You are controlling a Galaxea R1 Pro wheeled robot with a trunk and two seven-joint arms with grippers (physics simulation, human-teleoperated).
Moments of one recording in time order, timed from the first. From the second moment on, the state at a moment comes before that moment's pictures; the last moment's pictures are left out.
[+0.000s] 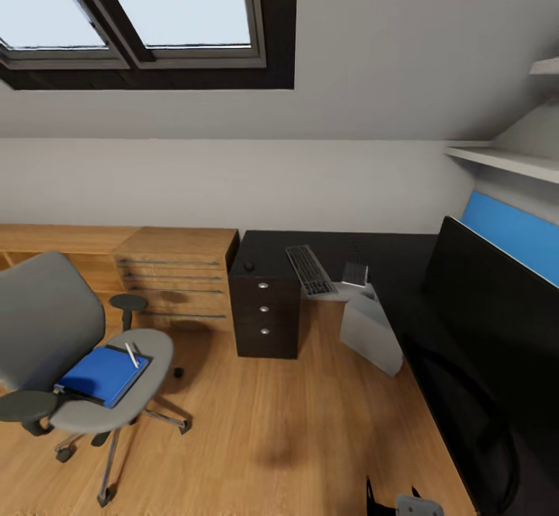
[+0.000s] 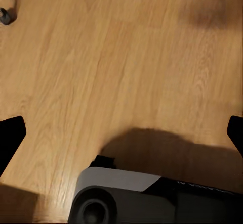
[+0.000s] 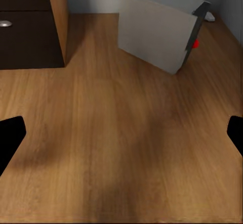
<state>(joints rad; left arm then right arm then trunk) -0.07 -0.07 -0.20 -0.36 0.27 -0.28 0.24 -0.37 0.03 0.01 0.02 -0.02 -0.87 -0.18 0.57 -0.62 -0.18</state>
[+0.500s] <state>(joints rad) -0.07 -0.08 -0.20 -0.36 0.27 -0.28 0.24 -0.37 0.03 0.01 0.02 -0.02 -0.87 -0.18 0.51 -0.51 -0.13</state>
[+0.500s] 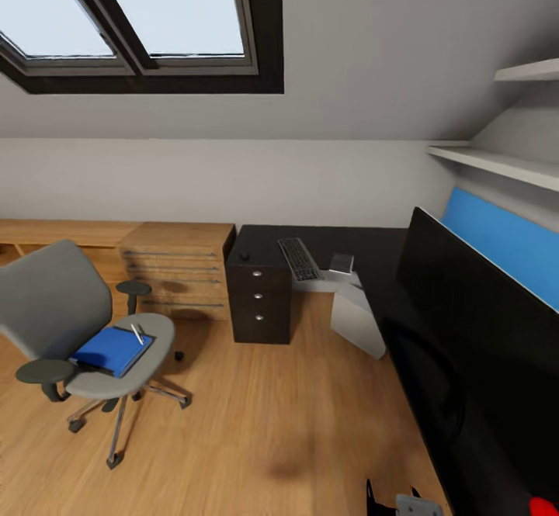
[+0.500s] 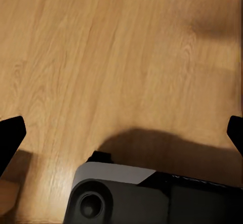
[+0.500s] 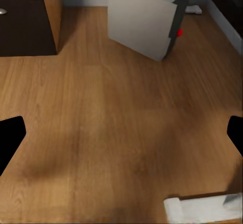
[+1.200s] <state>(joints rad) -0.07 -0.09 -0.22 -0.34 0.27 -0.28 0.24 -0.37 0.03 0.01 0.02 -0.02 -0.87 -0.18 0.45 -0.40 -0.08</state>
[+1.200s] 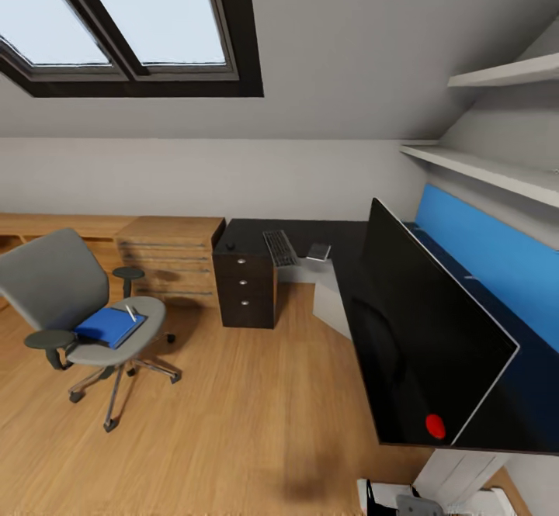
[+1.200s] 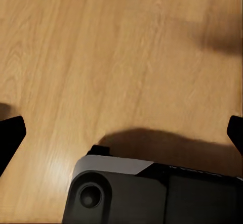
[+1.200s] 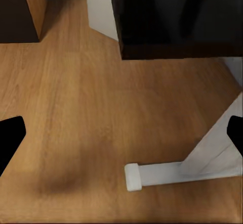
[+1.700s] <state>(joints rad) -0.07 -0.09 -0.22 -0.34 0.27 -0.29 0.23 -0.37 0.03 0.01 0.02 -0.02 -0.87 -0.18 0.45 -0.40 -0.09</state>
